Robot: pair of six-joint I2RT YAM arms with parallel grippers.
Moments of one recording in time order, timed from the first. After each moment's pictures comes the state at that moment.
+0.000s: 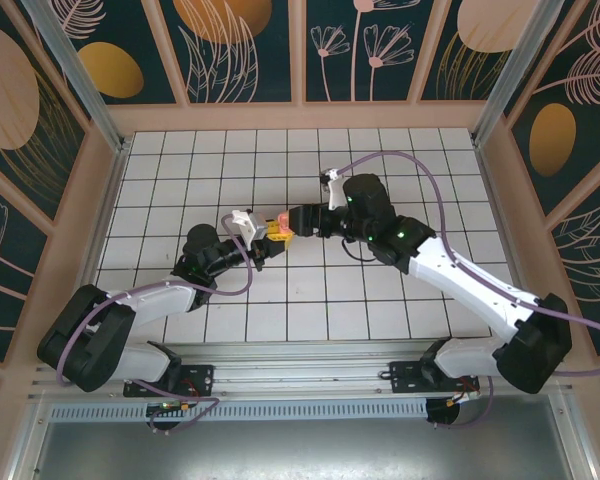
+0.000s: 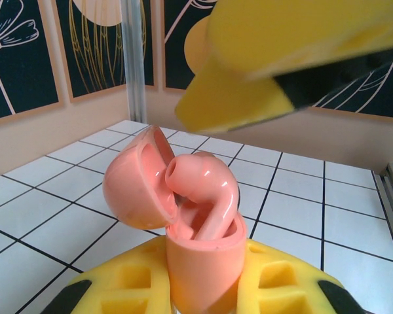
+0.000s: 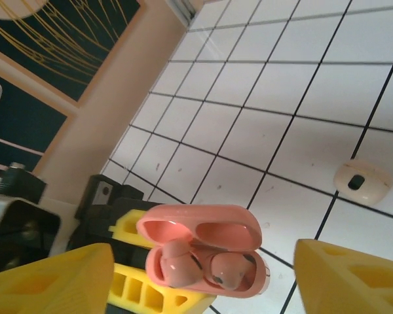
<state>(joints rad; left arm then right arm) -0.54 1.36 0.46 0.91 0.62 -0.05 0.76 1.26 1.09 -0.27 -0.22 0.53</state>
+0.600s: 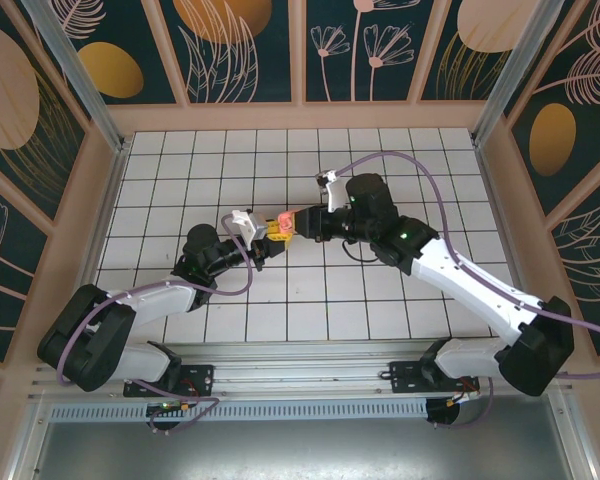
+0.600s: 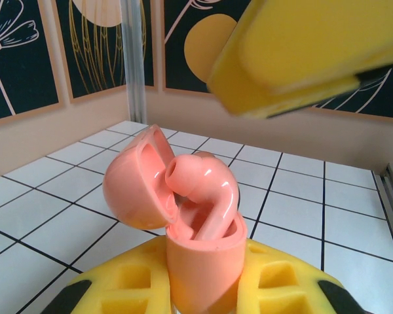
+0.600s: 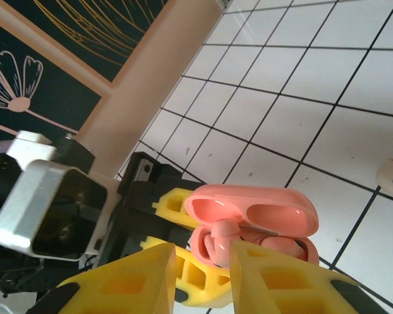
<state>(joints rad) -0.54 1.36 0.46 0.91 0.62 -0.05 0.76 1.27 1.09 -0.26 -0.34 0.52</state>
